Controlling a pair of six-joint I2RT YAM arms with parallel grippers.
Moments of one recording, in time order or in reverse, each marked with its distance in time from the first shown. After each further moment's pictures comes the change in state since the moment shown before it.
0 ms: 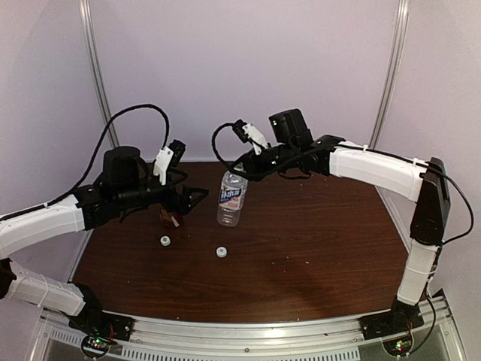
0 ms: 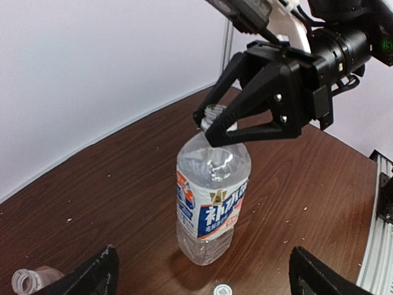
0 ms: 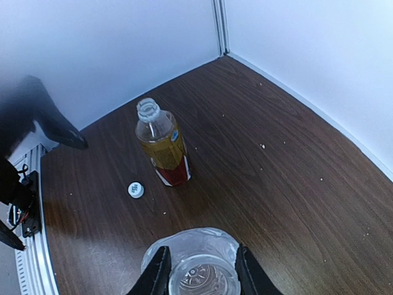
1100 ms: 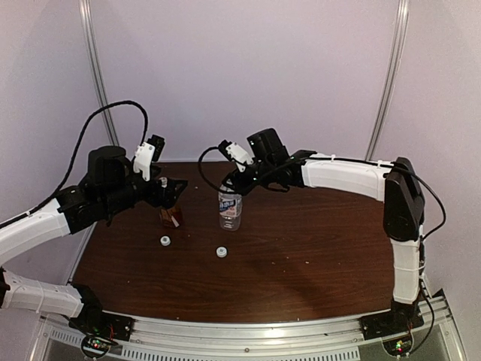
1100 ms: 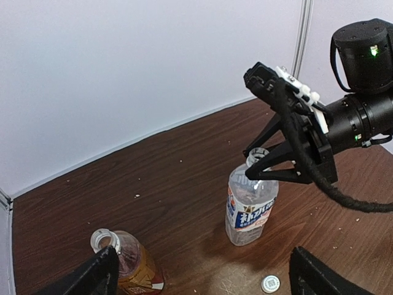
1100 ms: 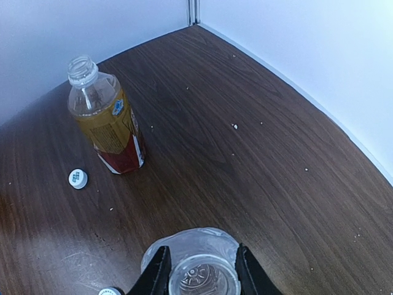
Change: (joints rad) left arm 0.008 -0.130 0.001 -0.145 -0.327 -0.016; right arm 0.032 0.204 0.066 0.054 0.177 -0.082
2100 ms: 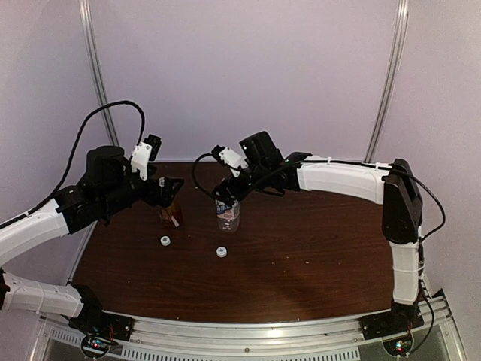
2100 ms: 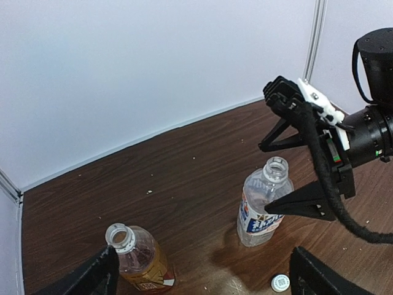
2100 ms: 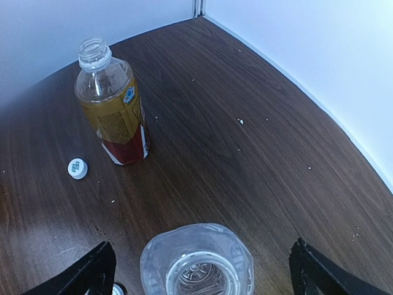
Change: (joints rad) left arm 0.014 -0.010 0.000 -0.014 -0.038 0.000; right arm 0.044 0.011 0.018 -0.040 0.066 -0.040
